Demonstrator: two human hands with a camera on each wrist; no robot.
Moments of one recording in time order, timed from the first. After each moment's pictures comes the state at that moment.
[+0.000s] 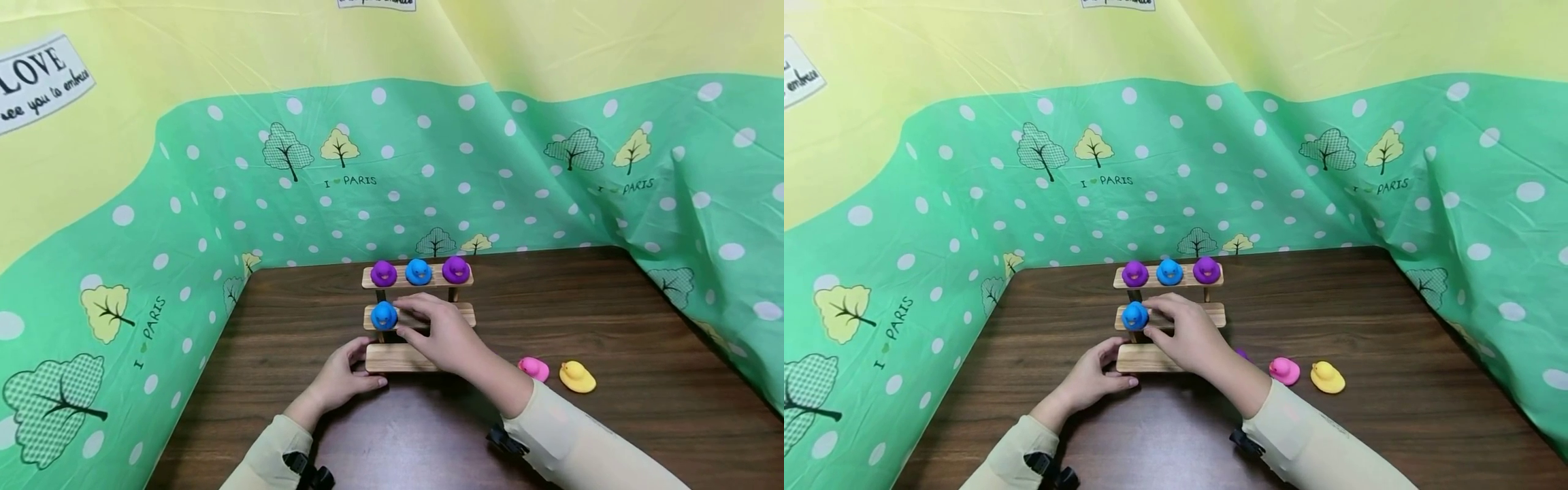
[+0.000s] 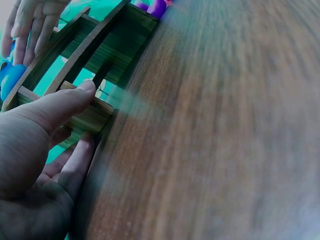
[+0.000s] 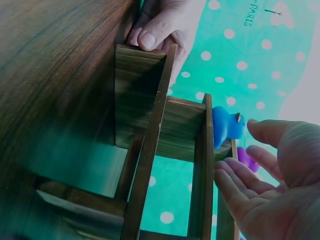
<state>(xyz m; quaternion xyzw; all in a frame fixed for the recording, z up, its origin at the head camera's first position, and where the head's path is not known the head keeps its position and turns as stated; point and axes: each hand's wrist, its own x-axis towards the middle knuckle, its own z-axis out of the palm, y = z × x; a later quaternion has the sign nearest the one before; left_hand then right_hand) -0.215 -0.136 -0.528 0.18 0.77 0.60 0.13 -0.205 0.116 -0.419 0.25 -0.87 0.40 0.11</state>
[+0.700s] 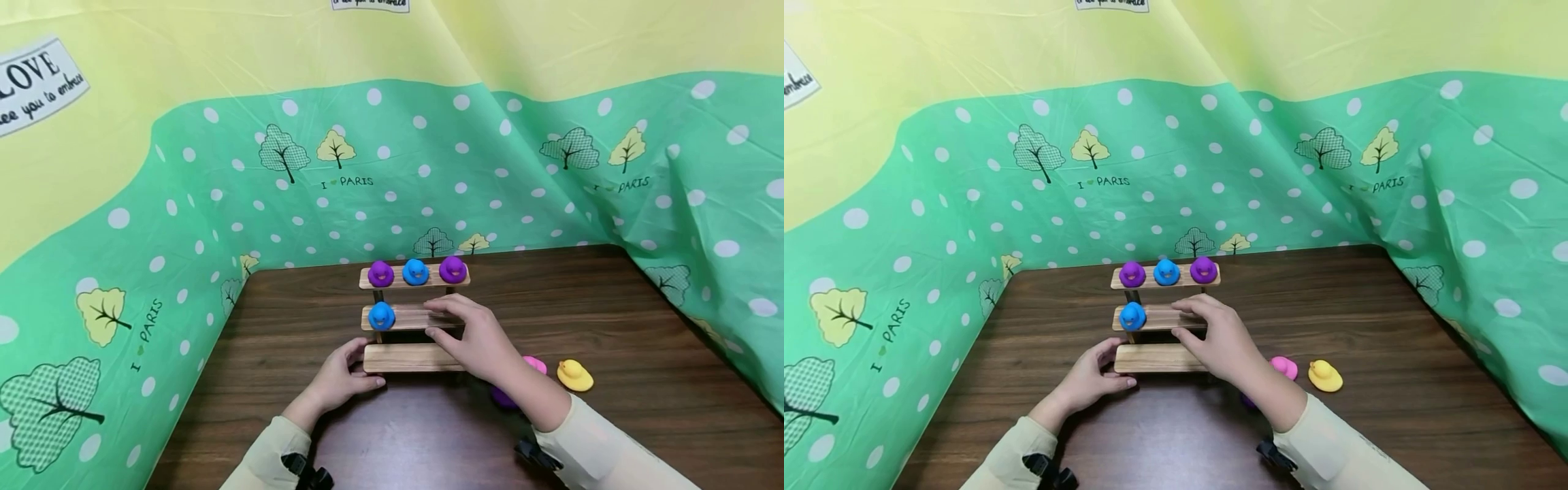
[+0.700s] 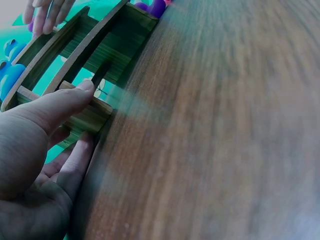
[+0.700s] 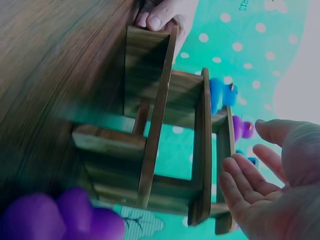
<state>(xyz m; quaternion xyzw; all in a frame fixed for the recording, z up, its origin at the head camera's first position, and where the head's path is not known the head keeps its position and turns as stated) -0.215 -0.135 -0.530 0.17 0.77 0.60 0.13 -0.187 0.162 -0.421 0.23 -0.87 0.40 0.18</state>
